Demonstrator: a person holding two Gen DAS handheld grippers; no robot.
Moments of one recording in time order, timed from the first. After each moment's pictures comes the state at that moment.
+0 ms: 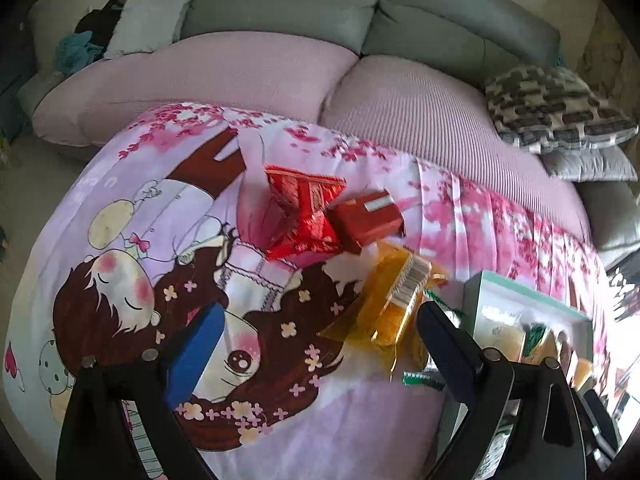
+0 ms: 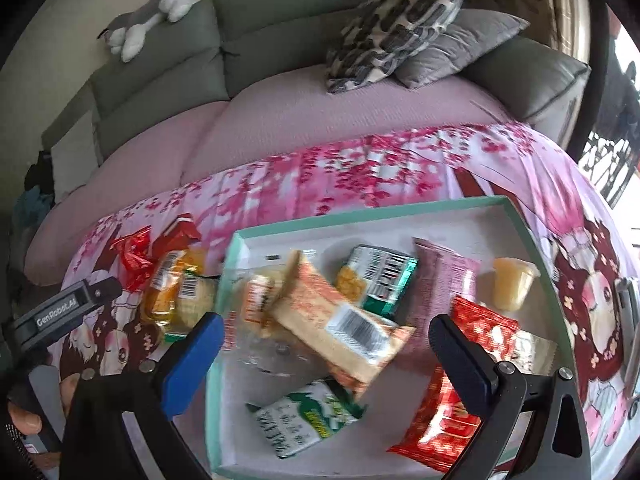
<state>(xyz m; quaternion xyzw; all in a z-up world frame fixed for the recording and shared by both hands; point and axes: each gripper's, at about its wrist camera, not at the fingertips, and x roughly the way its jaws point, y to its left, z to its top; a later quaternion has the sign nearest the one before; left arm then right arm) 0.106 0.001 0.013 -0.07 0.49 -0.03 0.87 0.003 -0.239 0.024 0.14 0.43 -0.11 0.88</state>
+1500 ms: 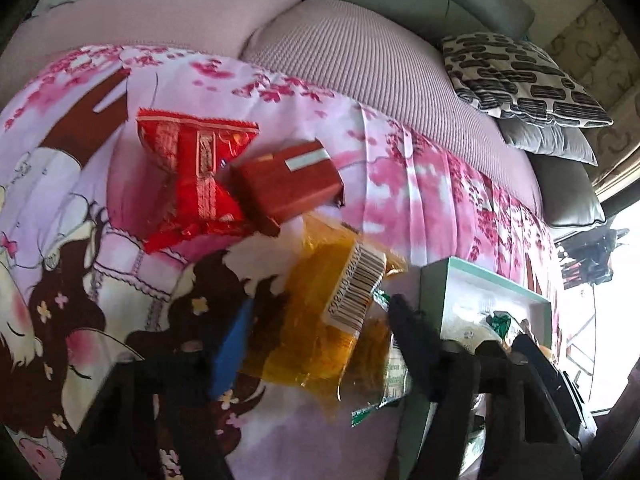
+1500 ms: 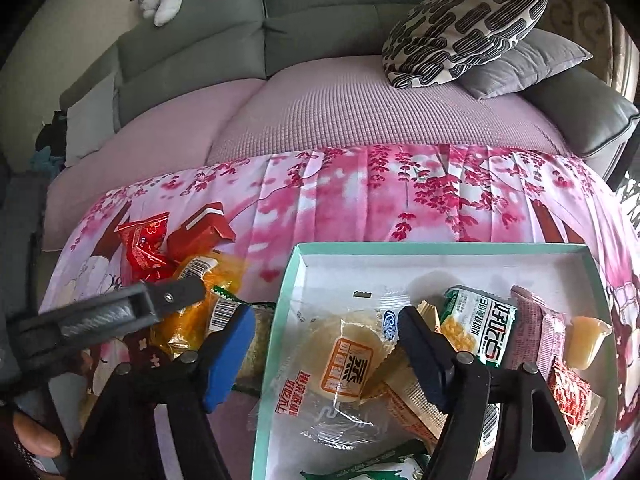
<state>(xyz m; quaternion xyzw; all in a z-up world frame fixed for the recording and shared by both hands) 0.154 -0.030 -0.046 -0.13 0.56 -0.16 0.80 0.071 -0.203 -0.001 0.10 0.45 -0.08 0.89</state>
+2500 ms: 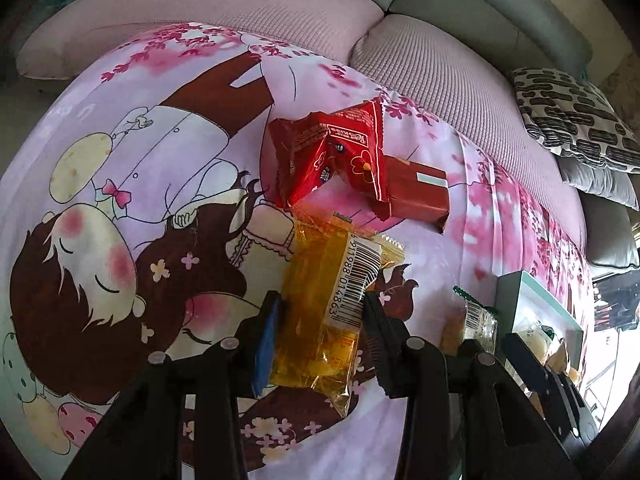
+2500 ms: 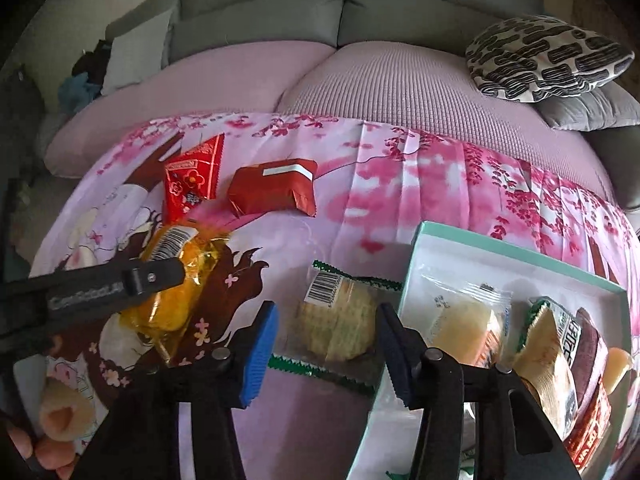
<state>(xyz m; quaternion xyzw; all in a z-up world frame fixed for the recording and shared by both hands) 0.138 0.044 -0.046 -0.14 0.57 -0.05 0.81 0.095 -0.119 -0.025 0.01 0.50 -0.01 0.87</state>
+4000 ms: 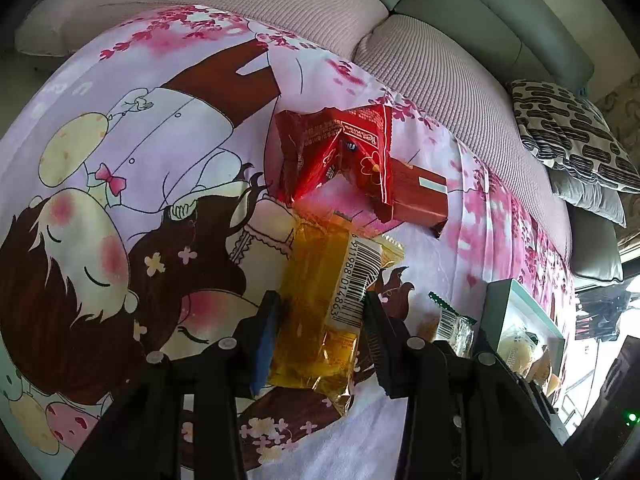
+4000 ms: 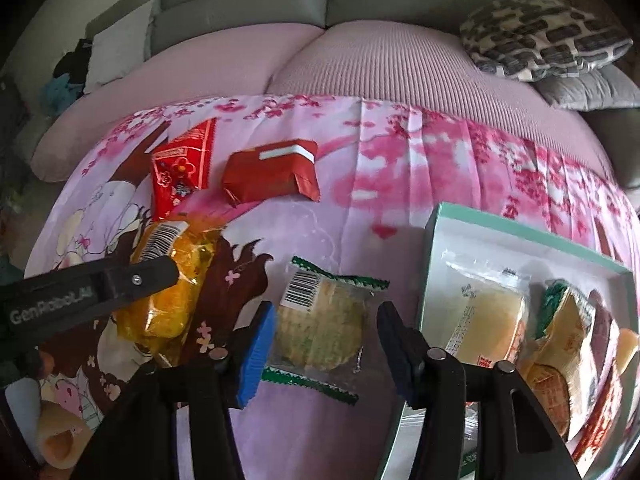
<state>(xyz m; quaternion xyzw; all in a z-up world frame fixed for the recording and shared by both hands) 0.140 0.052 -0.049 -0.18 0.57 -0.06 0.80 0.102 -0.114 -0.037 0.04 0.52 -0.03 0.85</state>
